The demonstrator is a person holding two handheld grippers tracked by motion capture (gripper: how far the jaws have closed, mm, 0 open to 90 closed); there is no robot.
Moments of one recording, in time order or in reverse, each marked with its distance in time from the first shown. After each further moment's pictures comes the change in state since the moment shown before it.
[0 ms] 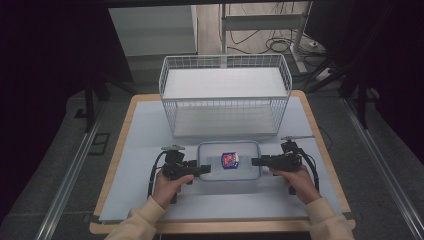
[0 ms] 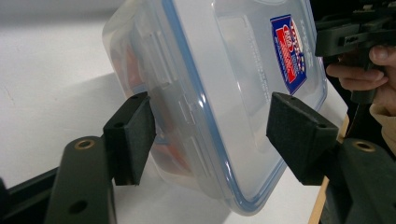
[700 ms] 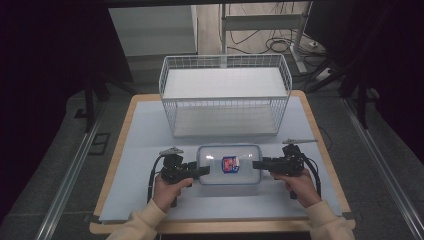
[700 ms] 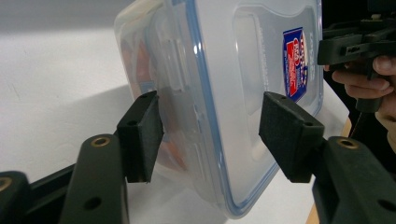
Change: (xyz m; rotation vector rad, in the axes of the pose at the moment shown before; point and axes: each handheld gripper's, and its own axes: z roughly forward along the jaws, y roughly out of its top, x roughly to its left) left arm -0.010 -0.007 -0.007 -0.041 0.028 0.026; right arm 0.013 -0.010 -0.007 -0.034 -0.033 -0.052
